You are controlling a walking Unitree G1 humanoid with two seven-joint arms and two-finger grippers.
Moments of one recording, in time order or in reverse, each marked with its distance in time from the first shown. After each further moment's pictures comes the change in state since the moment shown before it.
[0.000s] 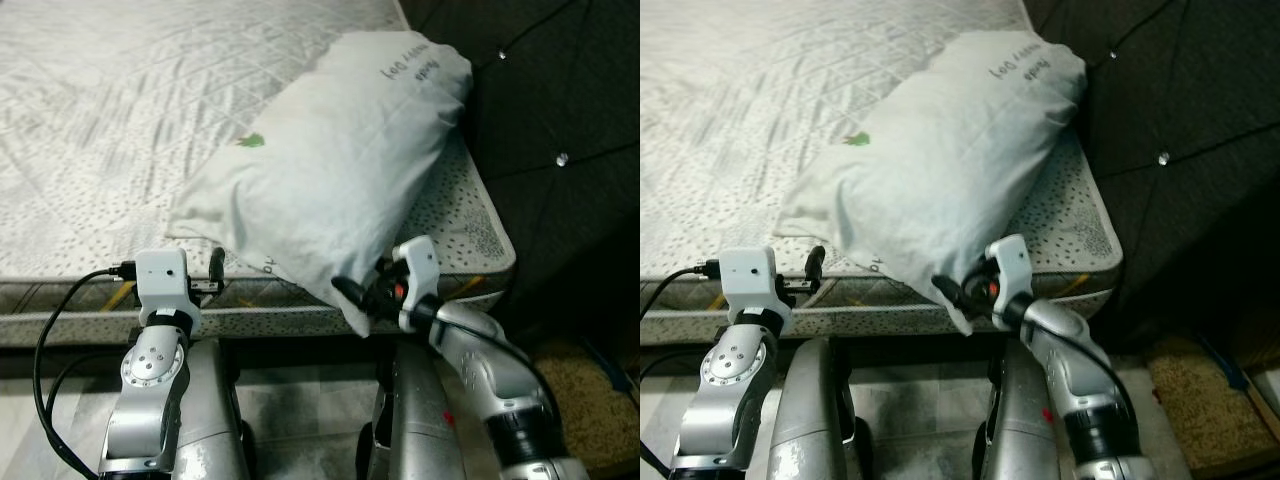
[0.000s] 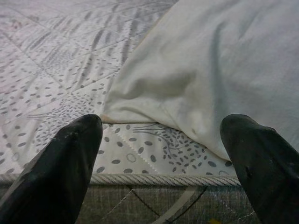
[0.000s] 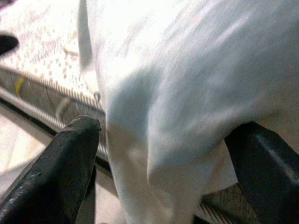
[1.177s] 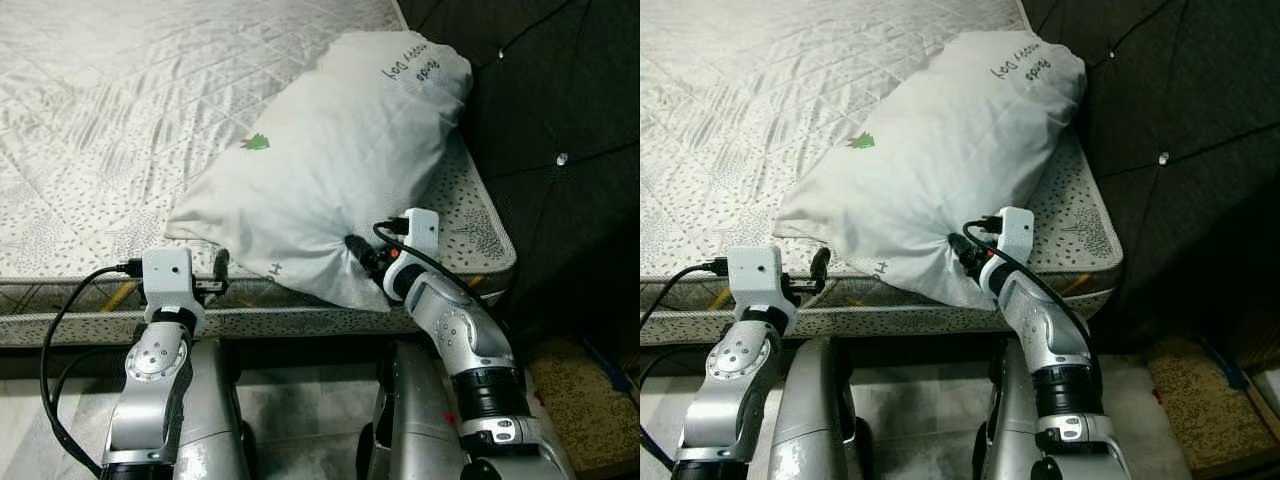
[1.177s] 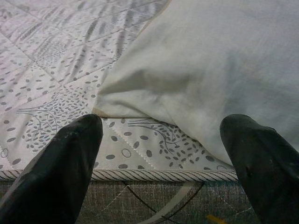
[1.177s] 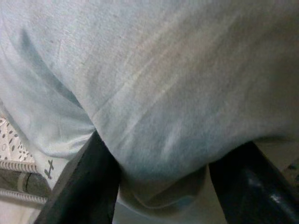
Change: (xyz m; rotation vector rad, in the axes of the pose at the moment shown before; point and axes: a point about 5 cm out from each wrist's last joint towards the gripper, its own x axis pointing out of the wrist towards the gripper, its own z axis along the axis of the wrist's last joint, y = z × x) left arm 0.006 -0.003 -0.002 -0.005 0.029 -0.021; right arm 0.031 -0.009 0.020 0.262 -0.020 -0.318
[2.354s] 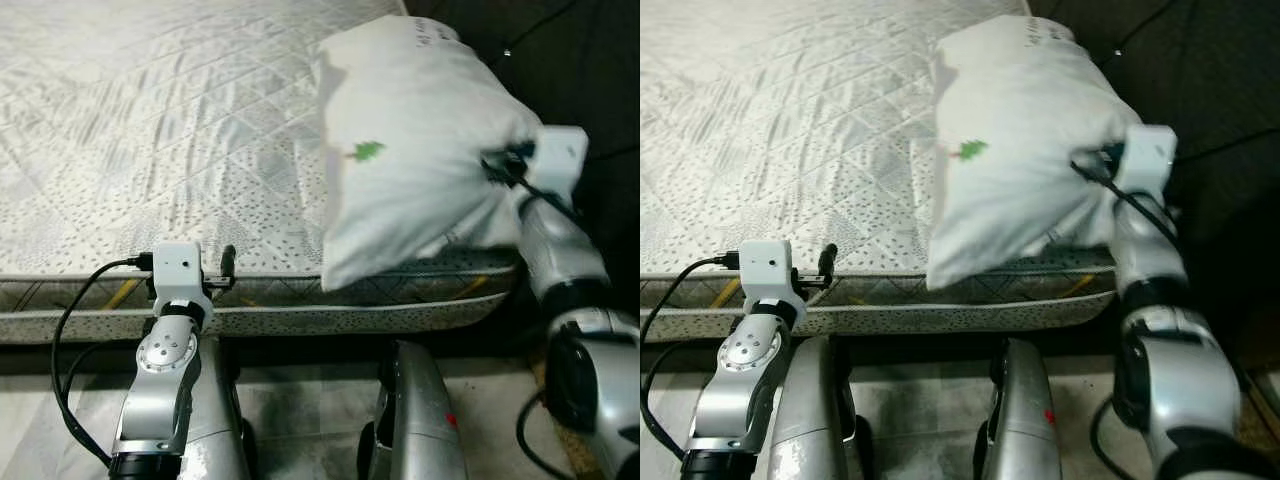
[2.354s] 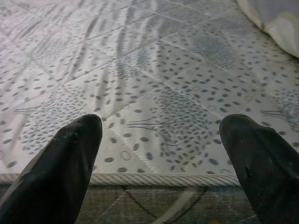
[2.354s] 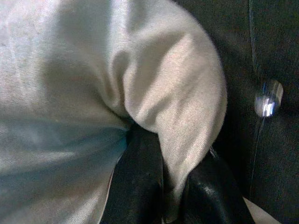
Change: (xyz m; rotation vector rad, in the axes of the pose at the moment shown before) left arm 0.006 -0.007 0.001 0.019 0.002 0.006; right arm -0.029 -0.130 0.111 -0.354 -0.311 -0.603
